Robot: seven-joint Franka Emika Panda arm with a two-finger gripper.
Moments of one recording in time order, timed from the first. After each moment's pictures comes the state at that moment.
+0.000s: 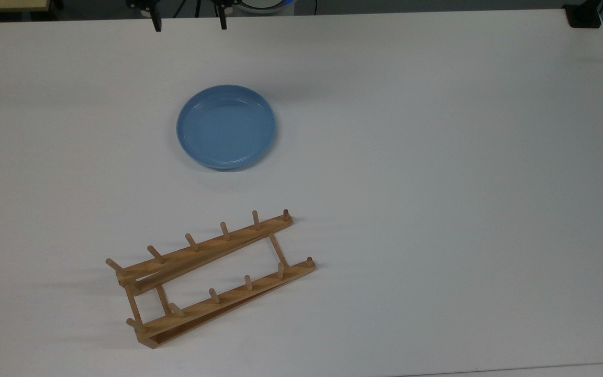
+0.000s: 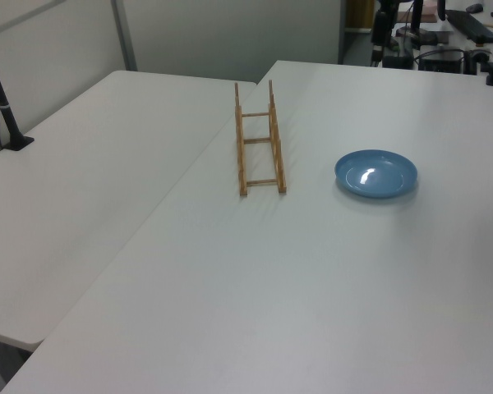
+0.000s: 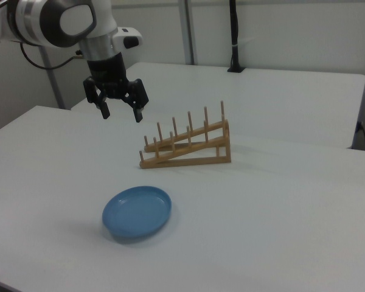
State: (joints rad) arm -0.04 -0.05 -0.04 -1.69 -0.01 1.72 -0.22
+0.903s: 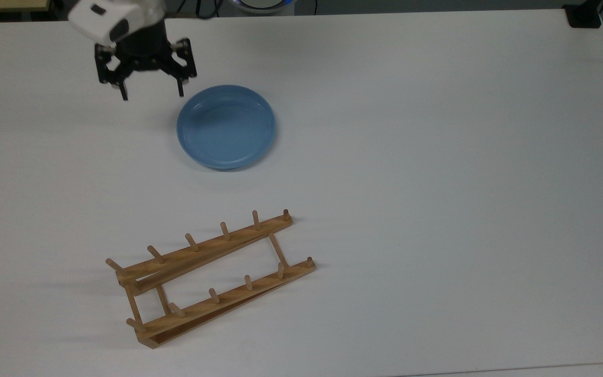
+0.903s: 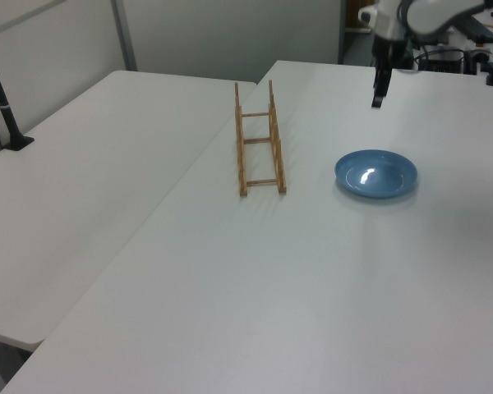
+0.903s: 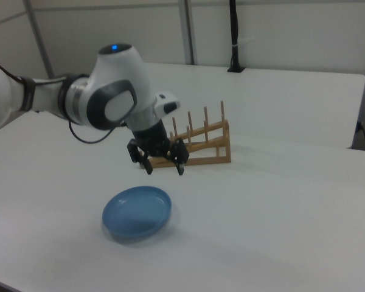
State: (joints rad) arm -0.15 0.01 -0.05 -2.05 -0.08 2.23 -0.36
